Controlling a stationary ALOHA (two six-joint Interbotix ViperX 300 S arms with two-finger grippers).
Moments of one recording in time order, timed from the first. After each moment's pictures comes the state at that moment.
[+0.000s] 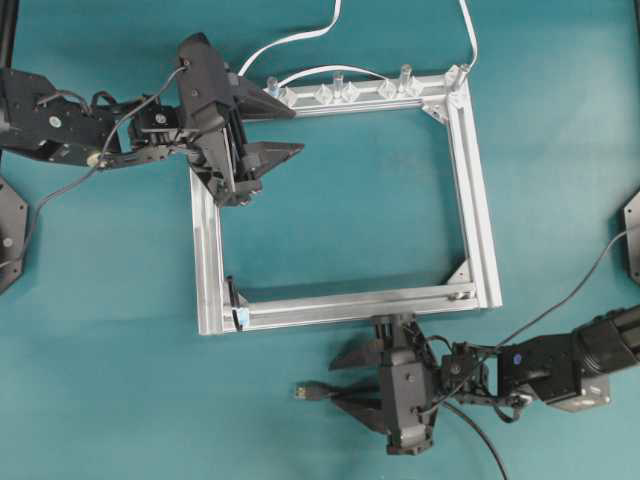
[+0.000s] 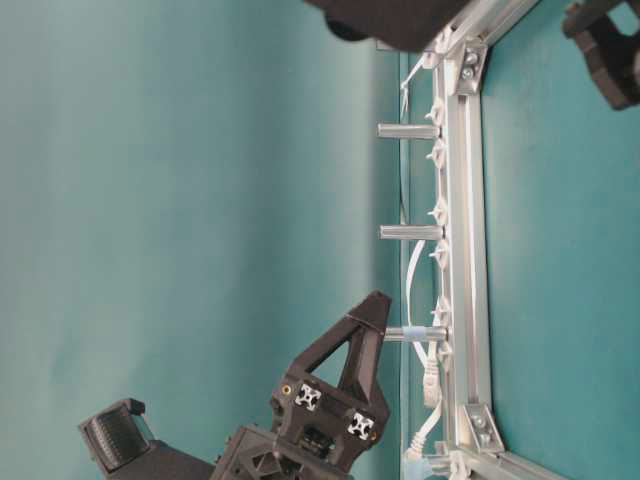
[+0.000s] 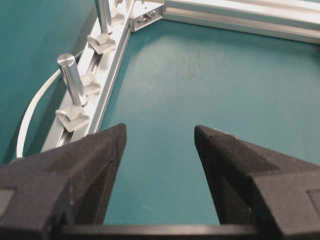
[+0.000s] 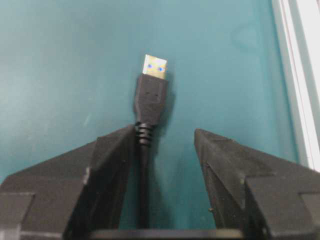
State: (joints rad) left arm 0.24 -0.01 0.84 -0.06 -0.40 0.02; right arm 0.50 0.39 0.63 0.74 -0.59 -0.31
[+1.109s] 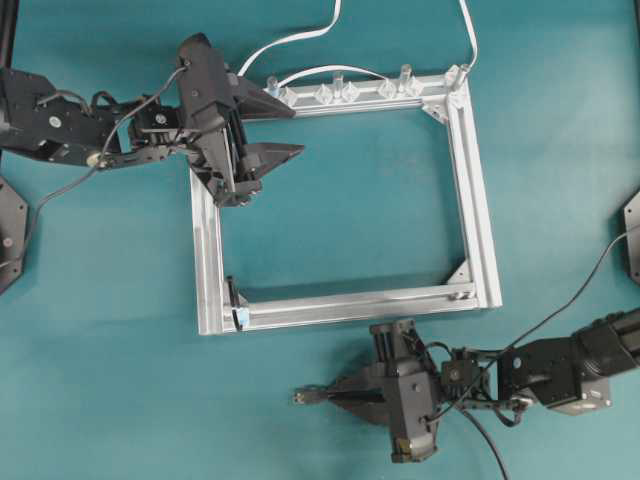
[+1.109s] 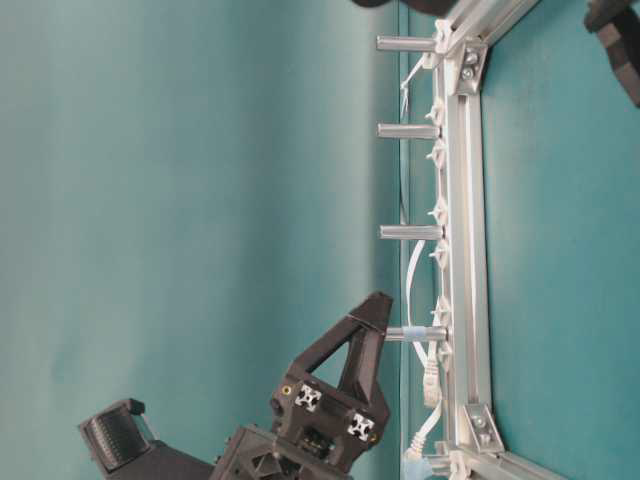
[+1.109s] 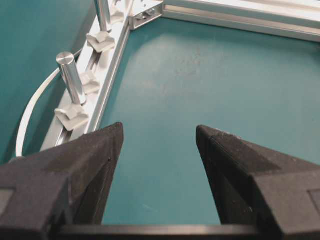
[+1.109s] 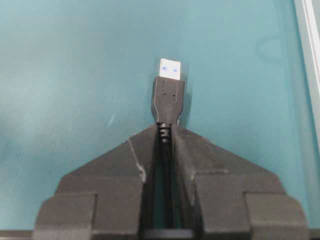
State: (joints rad) left arm 0.24 -0.02 0.84 -0.06 -0.40 0.02; right arm 0.51 0.40 0.62 0.72 -0.53 -0.32
